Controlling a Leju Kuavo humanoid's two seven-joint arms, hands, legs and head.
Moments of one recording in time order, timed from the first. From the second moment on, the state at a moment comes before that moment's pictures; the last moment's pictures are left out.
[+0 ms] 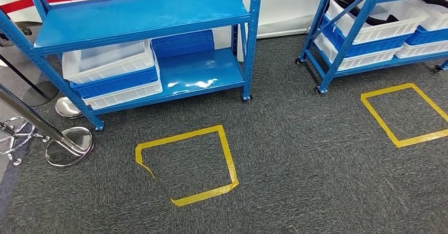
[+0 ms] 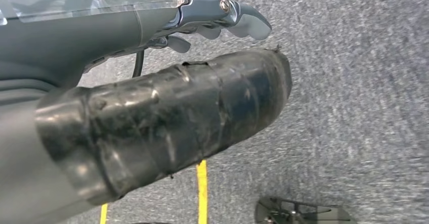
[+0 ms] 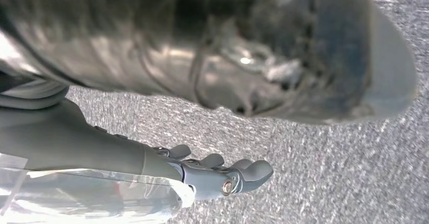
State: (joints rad) left arm -0.07 -0.11 -0.61 -0.23 0.31 0.67 0.00; right arm -0.09 0.08 -0.22 -0.19 0.45 -0.36 -0.10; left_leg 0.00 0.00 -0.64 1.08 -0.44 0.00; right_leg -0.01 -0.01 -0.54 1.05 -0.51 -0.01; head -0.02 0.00
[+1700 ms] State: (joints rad) left arm -0.07 -0.11 -0.61 -0.23 0.34 0.67 0.00; right arm -0.08 0.08 -0.22 -0.19 0.47 -0.35 -0.04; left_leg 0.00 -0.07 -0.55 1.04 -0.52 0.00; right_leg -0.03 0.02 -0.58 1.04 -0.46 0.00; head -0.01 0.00
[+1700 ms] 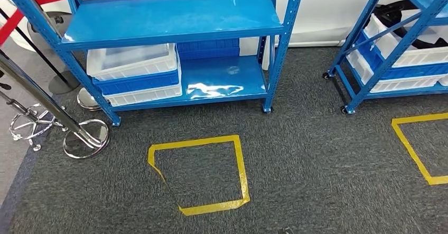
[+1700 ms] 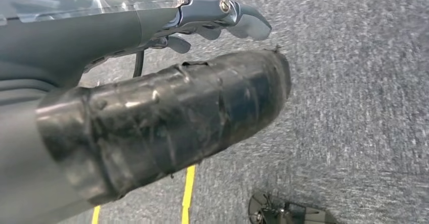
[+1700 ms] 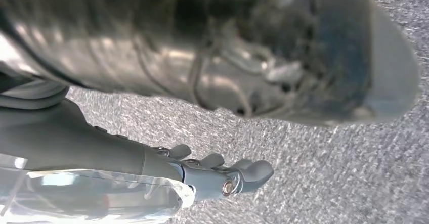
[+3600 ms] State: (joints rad) left arm -0.07 -0.11 -0.63 -0.23 0.34 0.66 0.02; right arm -0.08 0.07 -0.22 -0.19 0.45 -0.34 -0.05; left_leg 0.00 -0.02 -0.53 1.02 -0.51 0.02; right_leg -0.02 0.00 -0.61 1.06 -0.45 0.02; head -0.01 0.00
